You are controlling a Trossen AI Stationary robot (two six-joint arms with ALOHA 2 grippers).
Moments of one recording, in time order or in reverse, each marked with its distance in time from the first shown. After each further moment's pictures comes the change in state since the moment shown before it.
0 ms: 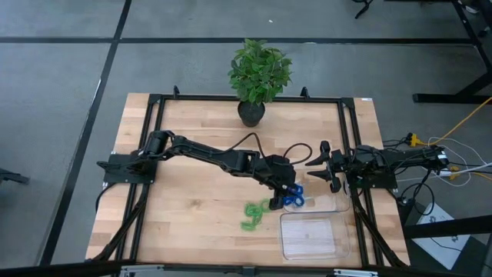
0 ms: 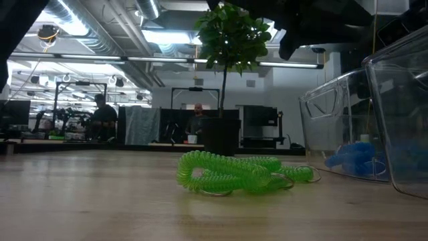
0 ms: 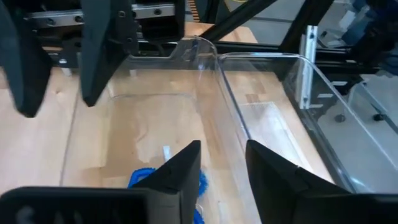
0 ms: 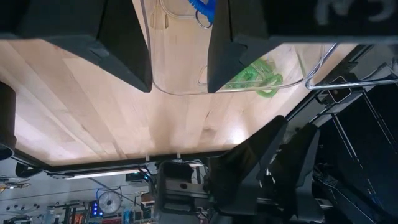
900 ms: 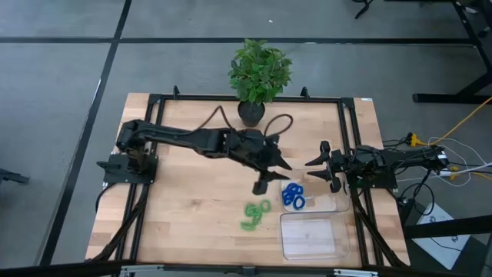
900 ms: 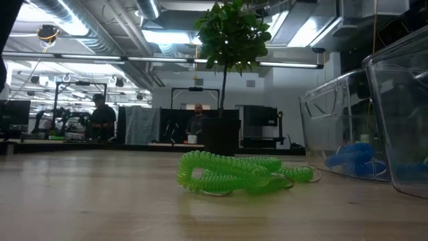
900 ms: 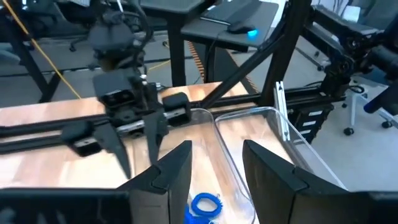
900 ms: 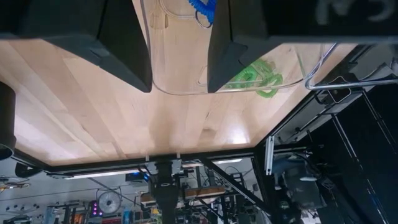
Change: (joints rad) left arm 0.025 -0.303 0.001 -0.163 -0.016 0.166; right arm 0.000 0.000 0.000 0.000 0.000 0.000
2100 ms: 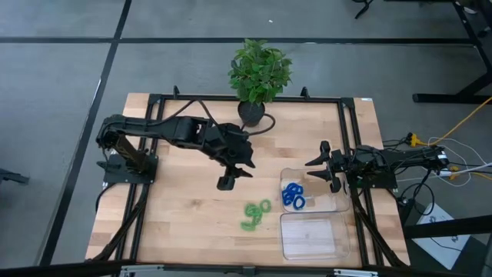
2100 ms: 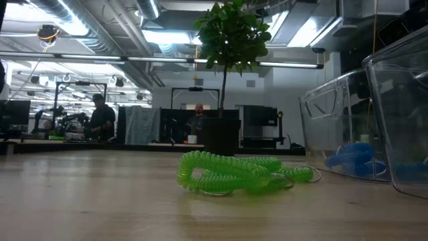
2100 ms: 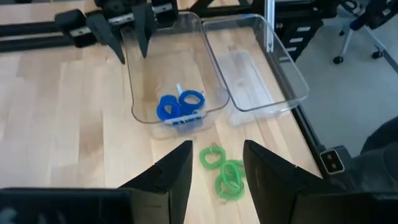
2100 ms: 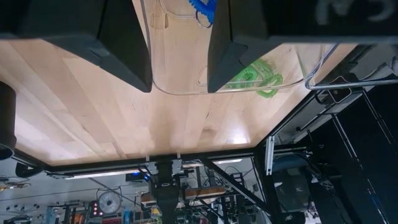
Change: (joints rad) left arm -0.014 -0.193 0.000 -0.543 0.004 -0.009; right arm 0.000 0.000 0.000 0.000 0.000 0.000
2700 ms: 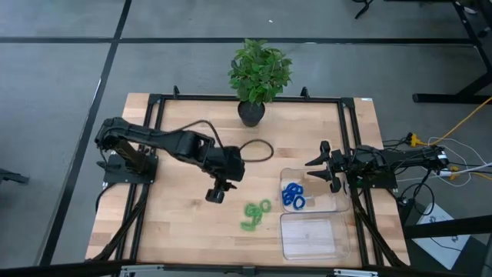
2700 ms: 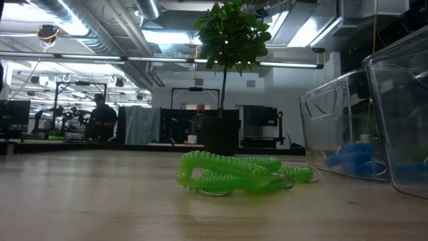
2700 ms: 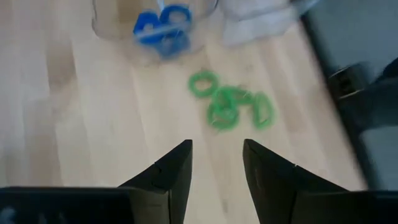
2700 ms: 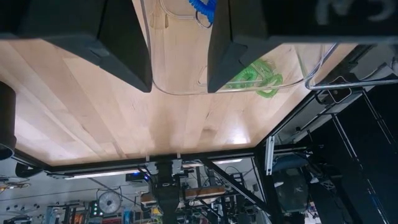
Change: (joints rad) left arm -0.091 0.000 -0.130 -0.137 -0.084 0.000; right arm 0.000 0.000 0.000 0.000 0.000 0.000
